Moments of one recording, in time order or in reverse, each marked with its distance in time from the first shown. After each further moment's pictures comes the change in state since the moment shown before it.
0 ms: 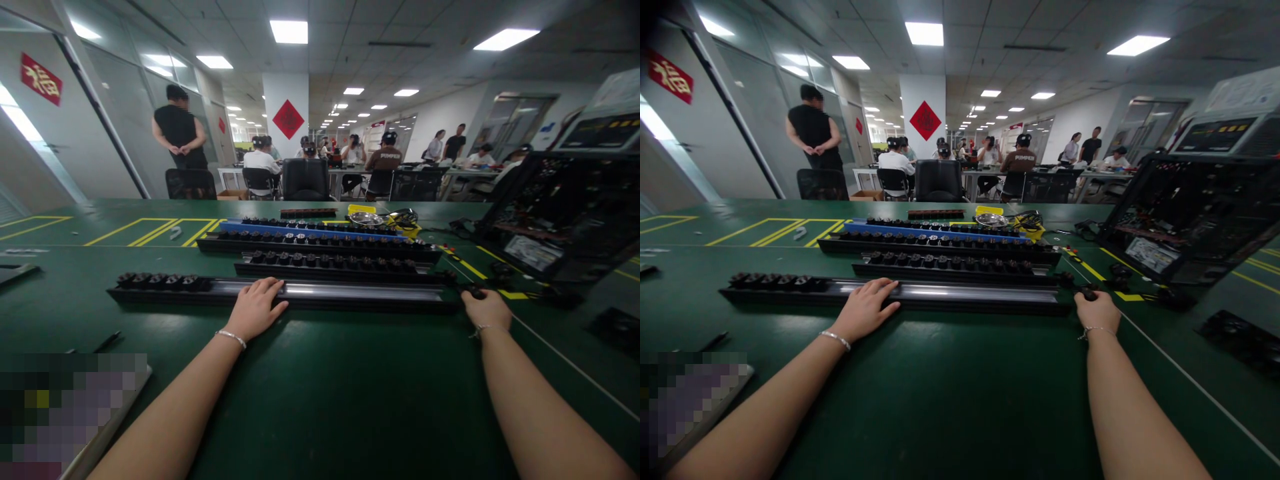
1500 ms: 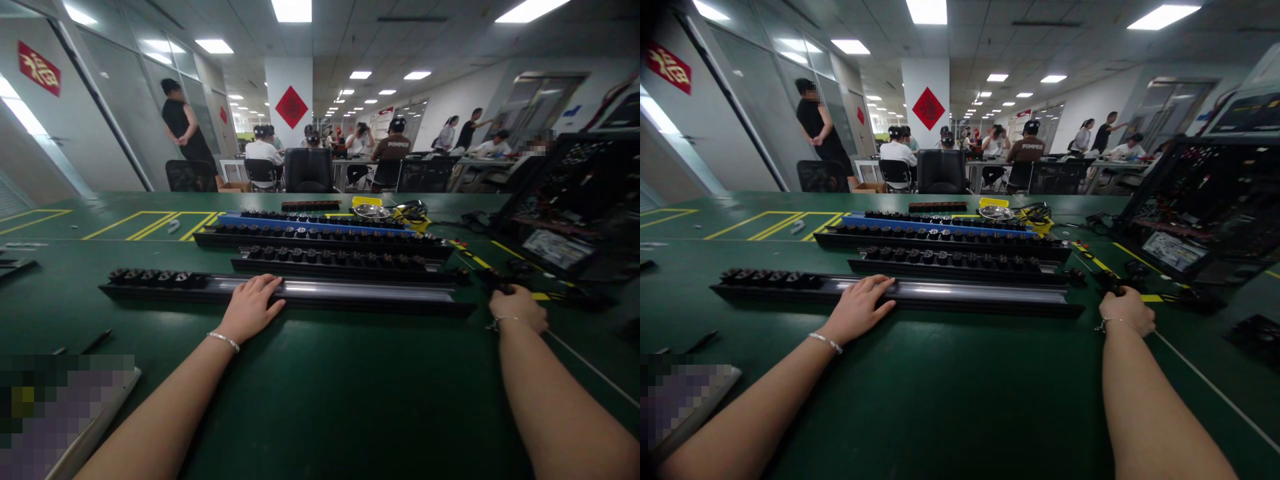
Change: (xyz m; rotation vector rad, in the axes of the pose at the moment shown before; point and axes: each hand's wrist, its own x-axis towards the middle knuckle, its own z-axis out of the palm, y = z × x) left_hand 0.001 0.000 0.000 -0.012 -0.004 -0.009; right_hand 0.034 0.006 0.003 -0.084 0.066 0.191
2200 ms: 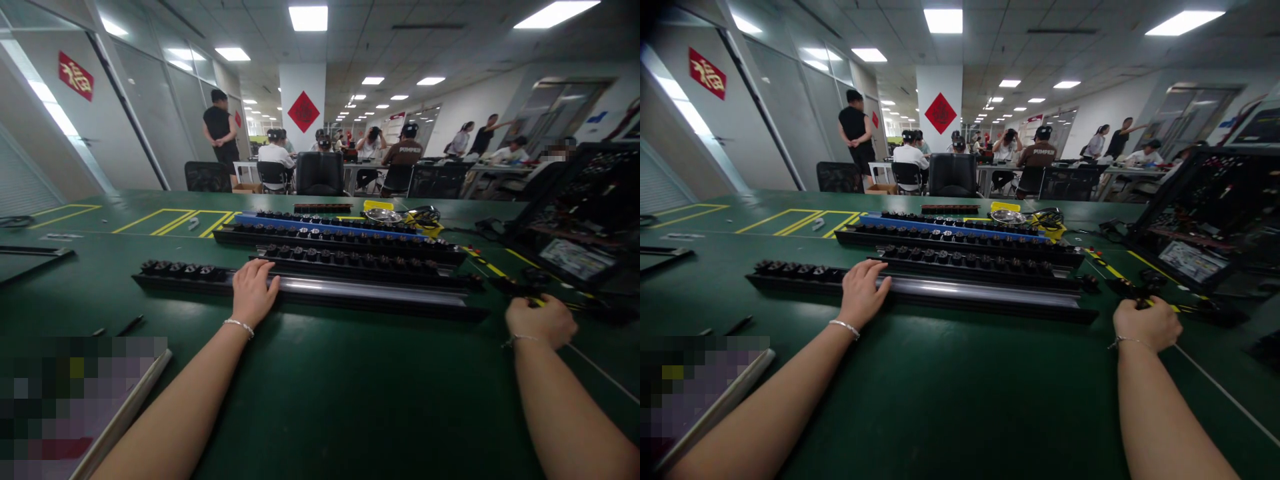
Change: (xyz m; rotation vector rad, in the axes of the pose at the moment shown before) left_hand -0.001 -0.016 -0.003 -0.031 0.345 -0.284; right_hand -0.026 0.005 -0.002 0.215 0.359 -0.192
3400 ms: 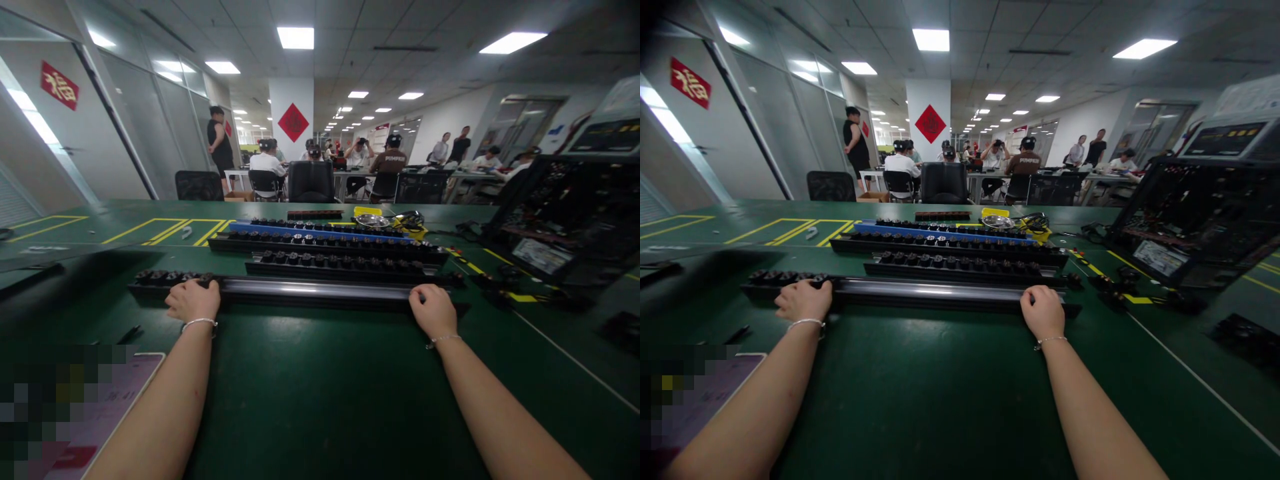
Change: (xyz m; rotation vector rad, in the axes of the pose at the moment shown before) left_hand 0.012 -0.079 -0.018 0.102 0.036 -0.901; right_hand -0.115 -0.069 -0.011 0.168 -0.280 -0.789
